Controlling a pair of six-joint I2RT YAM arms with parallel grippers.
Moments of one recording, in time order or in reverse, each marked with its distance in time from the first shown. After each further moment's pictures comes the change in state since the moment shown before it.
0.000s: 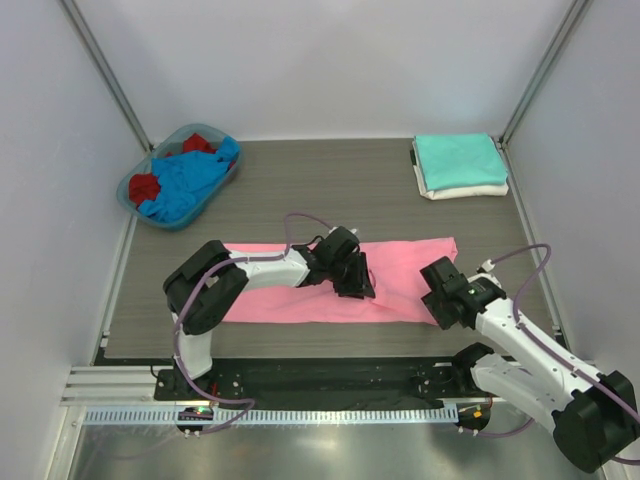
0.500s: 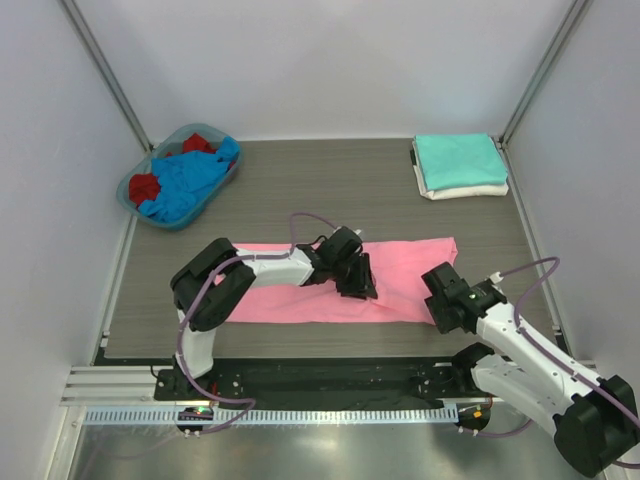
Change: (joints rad) left arm 0.000 0.039 0.017 0.014 0.017 0.029; right arm -0.005 -0.017 -0.034 -0.024 0.003 0.160
